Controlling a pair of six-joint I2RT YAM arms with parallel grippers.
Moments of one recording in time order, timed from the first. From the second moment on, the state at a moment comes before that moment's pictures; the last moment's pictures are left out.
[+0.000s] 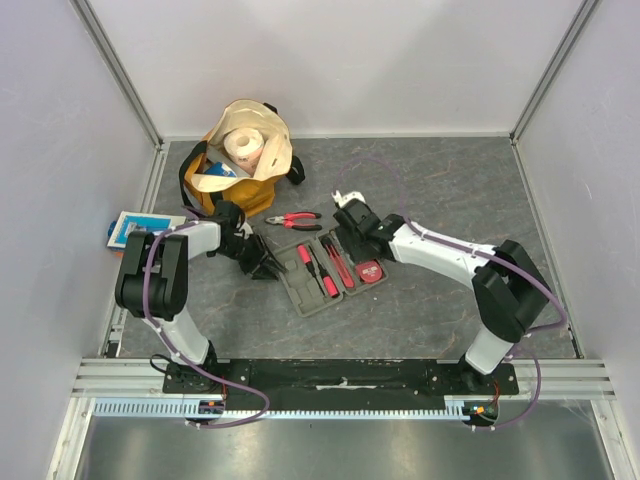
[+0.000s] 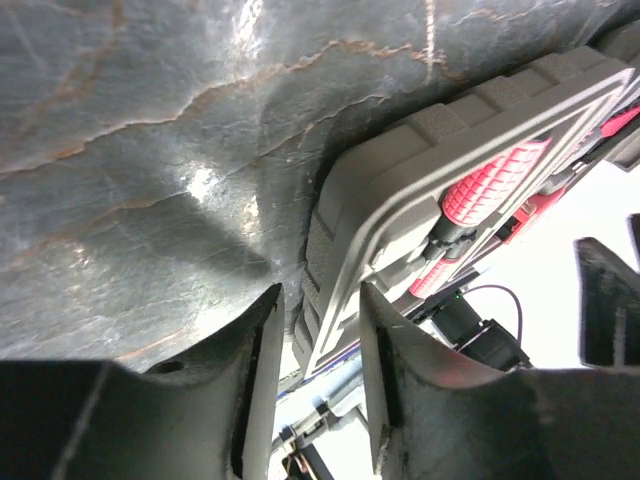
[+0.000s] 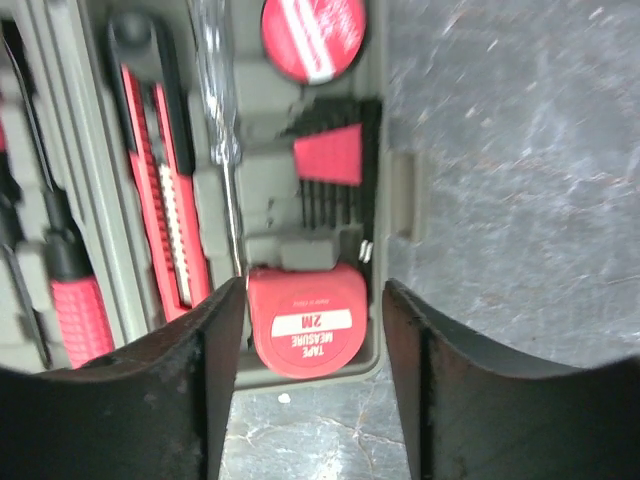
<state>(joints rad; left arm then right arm) -0.12 1.74 0.88 -0.49 0.63 -0.68 0.79 1.70 1.16 -0.53 0.32 0.24</state>
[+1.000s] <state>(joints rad) -0.18 1.76 0.95 -0.46 0.57 -0.62 0.57 1.76 1.22 -0.46 0.15 0.39</state>
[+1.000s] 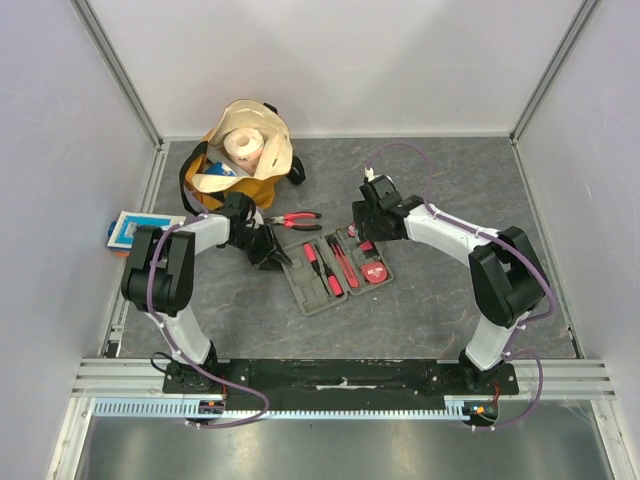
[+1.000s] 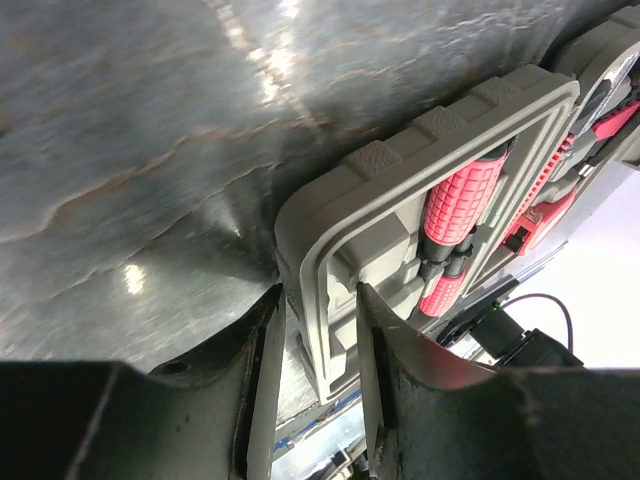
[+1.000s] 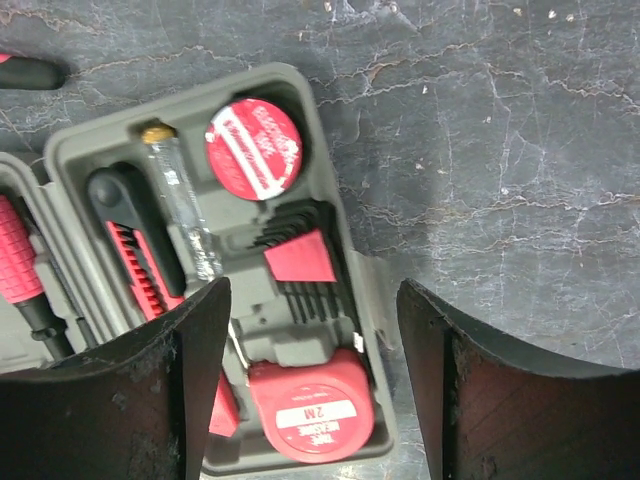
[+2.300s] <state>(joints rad) -0.26 1.66 1.01 -0.50 0.39 -0.57 0.65 1.61 0.99 -0.51 0.09 0.38</state>
